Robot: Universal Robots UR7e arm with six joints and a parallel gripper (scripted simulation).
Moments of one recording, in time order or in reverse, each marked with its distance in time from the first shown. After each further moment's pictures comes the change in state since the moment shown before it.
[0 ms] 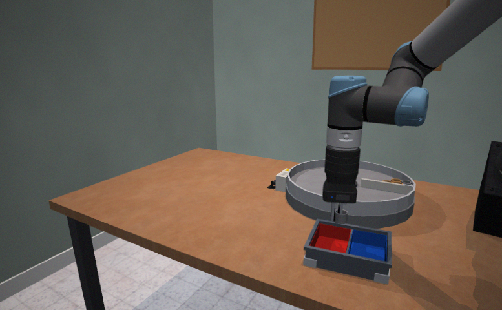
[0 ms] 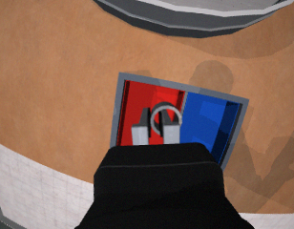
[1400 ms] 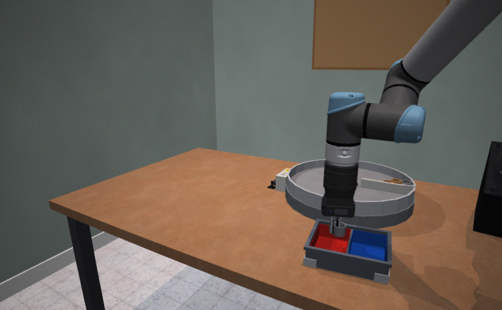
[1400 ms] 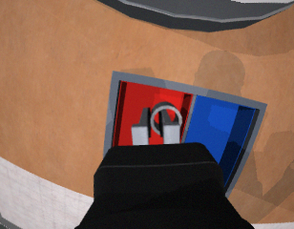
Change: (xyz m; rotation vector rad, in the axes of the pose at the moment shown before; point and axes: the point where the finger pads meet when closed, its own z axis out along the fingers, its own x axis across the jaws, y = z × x) arm -0.001 0.000 0.036 0.001 -0.001 0.000
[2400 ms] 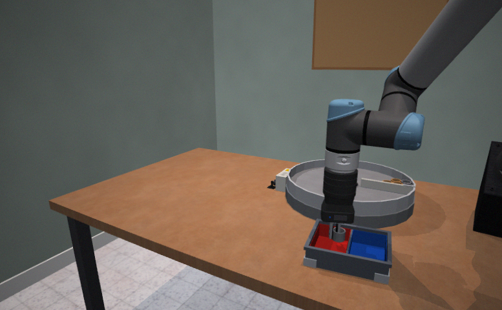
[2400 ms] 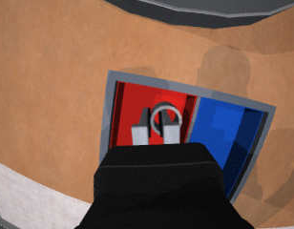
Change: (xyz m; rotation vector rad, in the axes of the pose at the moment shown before) arm 0.000 0.000 0.015 0.000 0.000 0.000
